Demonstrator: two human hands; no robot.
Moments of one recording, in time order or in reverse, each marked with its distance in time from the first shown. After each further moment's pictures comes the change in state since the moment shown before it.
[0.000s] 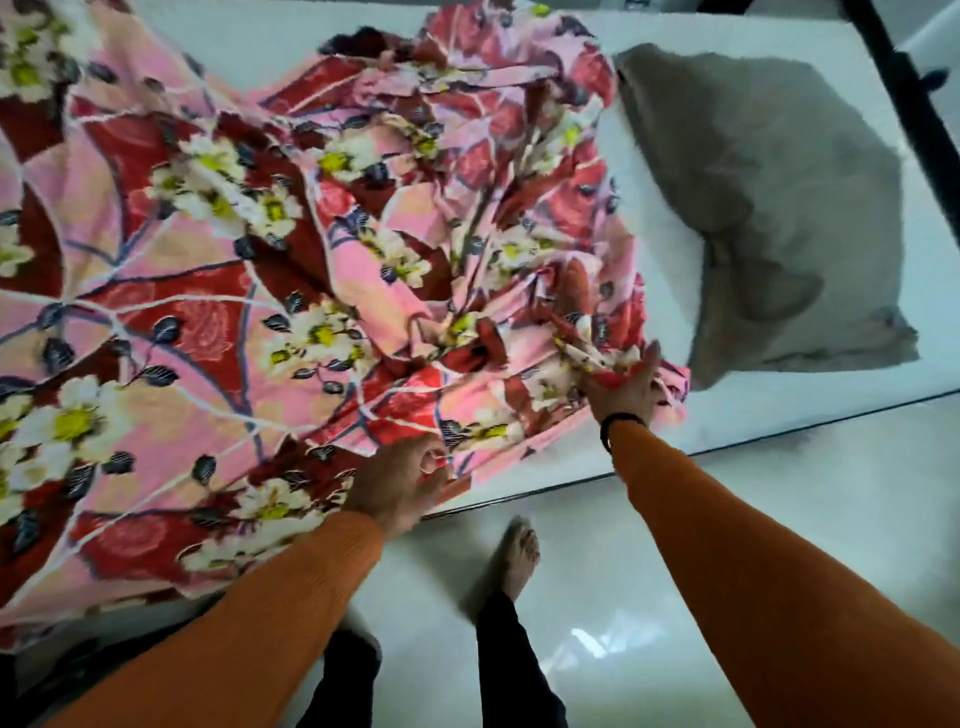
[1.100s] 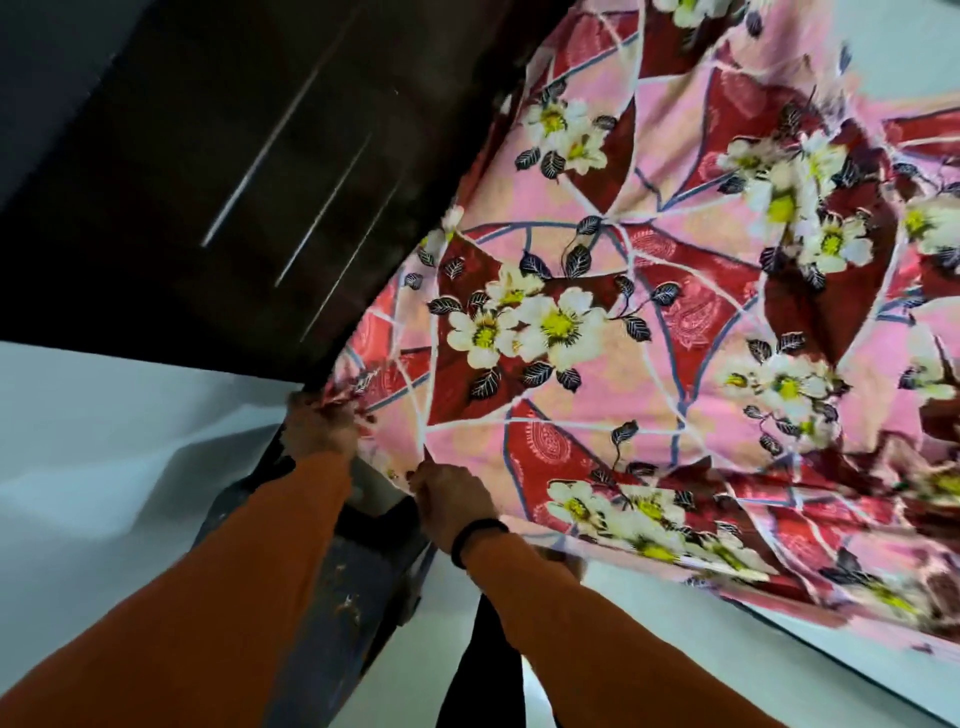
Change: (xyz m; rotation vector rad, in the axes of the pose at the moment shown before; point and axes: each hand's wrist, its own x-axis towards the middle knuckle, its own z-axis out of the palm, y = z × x) left_hand -0.295 -0.360 -0.212 -0.528 0.972 -1.353; right_hand -0.540 -0.092 0.357 -0.794 -1.220 -1.060
